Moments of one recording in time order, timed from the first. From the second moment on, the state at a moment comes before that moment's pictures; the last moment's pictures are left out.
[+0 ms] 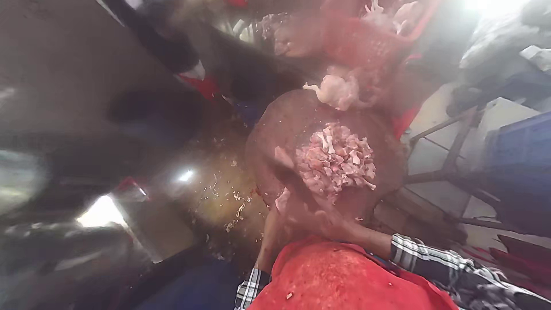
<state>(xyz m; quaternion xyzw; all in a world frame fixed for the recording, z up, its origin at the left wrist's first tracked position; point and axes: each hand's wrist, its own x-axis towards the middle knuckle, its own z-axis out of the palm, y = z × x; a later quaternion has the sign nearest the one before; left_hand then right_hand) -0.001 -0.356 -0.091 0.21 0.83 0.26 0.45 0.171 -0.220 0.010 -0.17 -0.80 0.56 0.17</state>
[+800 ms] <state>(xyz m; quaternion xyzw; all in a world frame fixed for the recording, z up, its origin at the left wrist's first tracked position) 0.003 -0.380 -0.091 0.14 0.84 0.34 0.40 0.187 -0.197 0.020 -0.21 -0.82 0.53 -0.05</state>
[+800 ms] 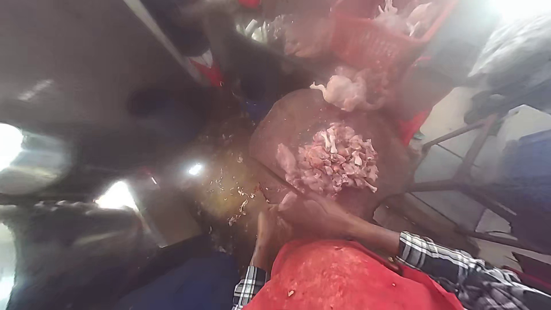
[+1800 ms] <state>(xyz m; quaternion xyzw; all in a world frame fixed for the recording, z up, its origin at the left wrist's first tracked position) -0.107 -0.275 -0.065 0.24 0.76 0.40 0.46 0.283 -0.168 -0.067 -0.27 -0.86 0.32 -0.29</state>
